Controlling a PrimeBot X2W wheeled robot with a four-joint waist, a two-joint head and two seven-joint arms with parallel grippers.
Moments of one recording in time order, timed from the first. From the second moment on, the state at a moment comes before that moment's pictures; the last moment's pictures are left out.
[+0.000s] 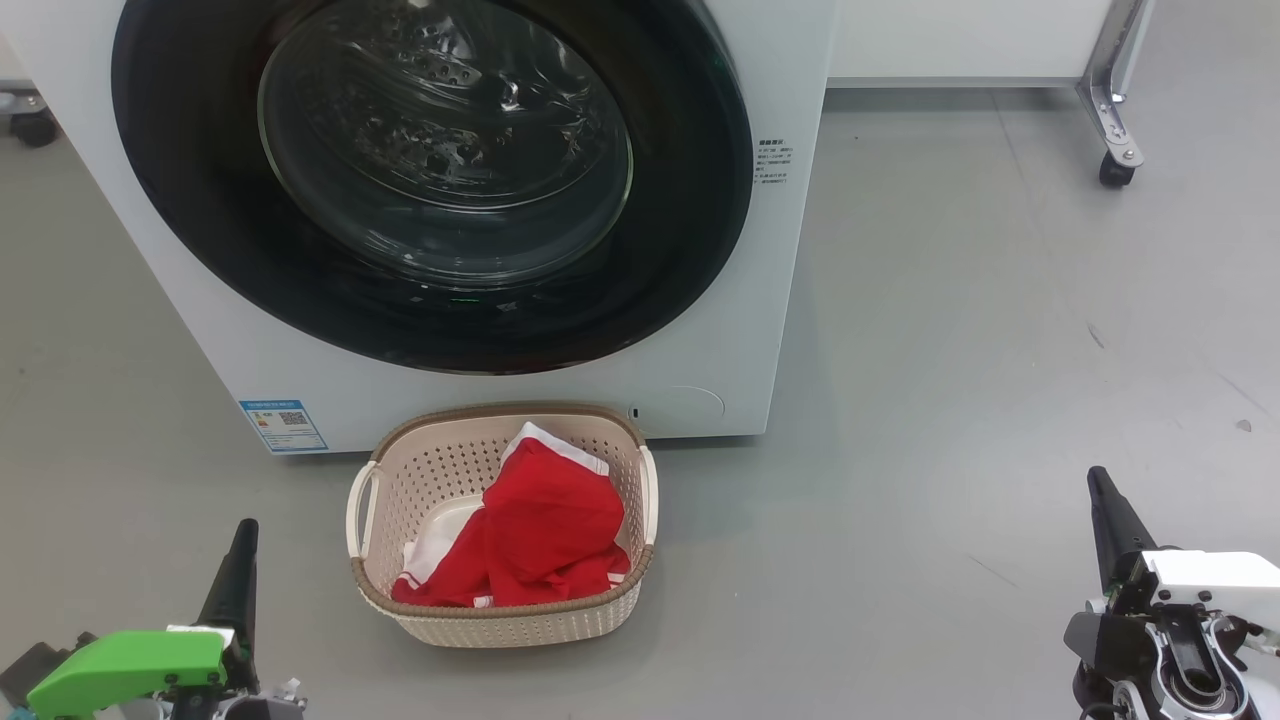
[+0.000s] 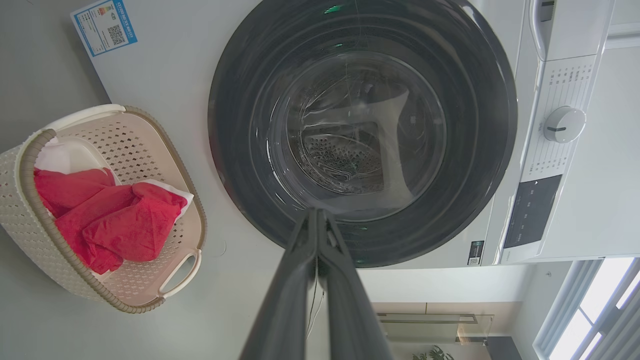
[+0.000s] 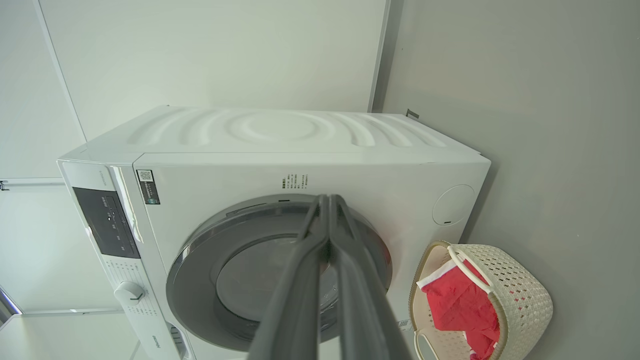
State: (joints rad) left arm -0.05 0.07 0.02 0.27 -1.65 -0.12 0.06; right arm -0.05 -0.08 -0.07 0.27 1.66 0.11 0.06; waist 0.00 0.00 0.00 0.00
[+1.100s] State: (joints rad) left arm -0.05 0.07 0.02 0.28 -1.65 -0.12 0.06; right arm -0.05 -0.08 -0.07 0.28 1.66 0.12 0.06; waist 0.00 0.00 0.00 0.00
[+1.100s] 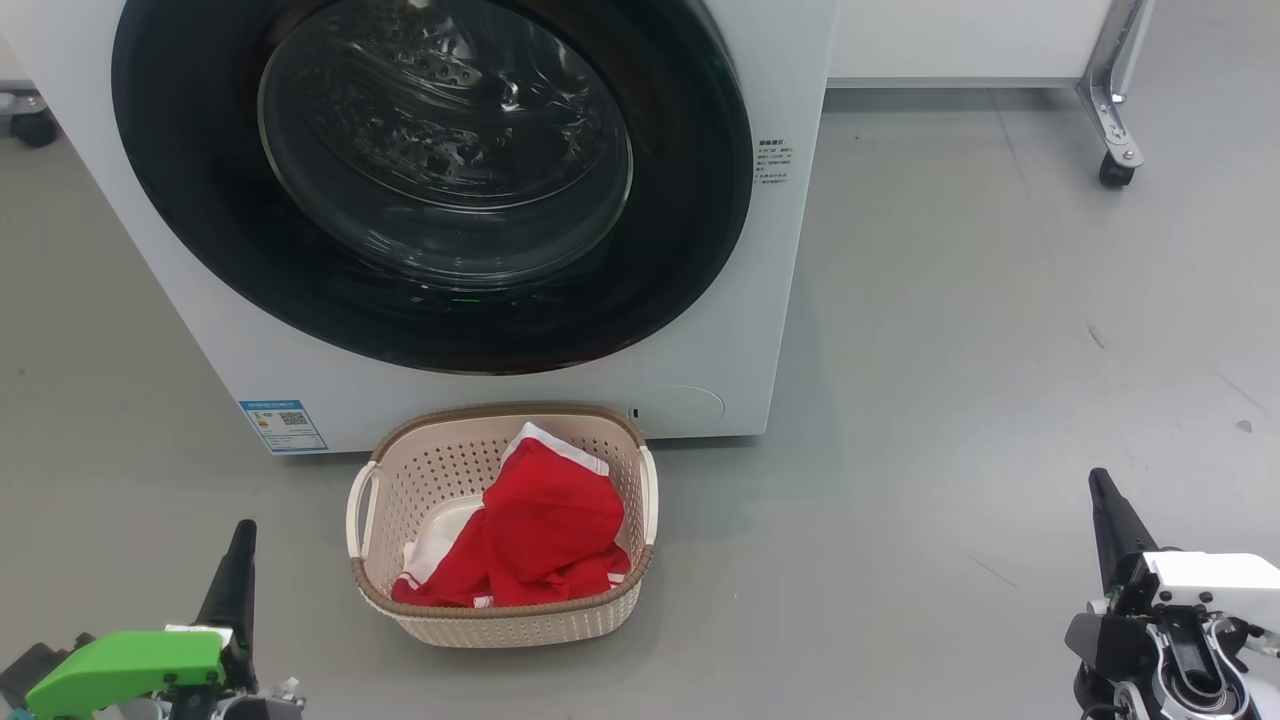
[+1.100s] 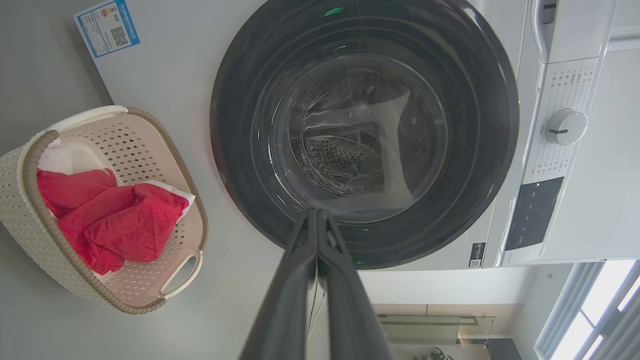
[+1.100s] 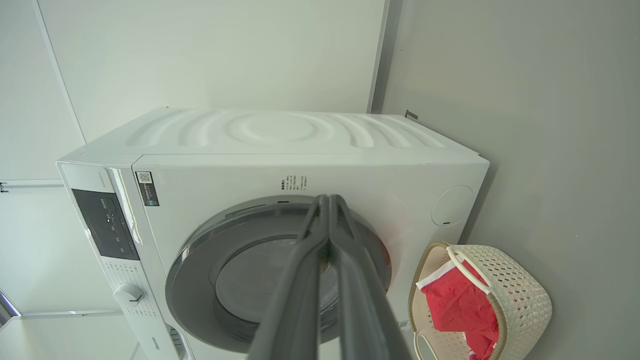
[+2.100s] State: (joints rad) left arm -0.05 0.07 0.02 0.28 -1.65 -0.12 0.06; right arm -0.05 -0.08 -0.07 0.28 1.66 0.12 0.06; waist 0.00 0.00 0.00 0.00
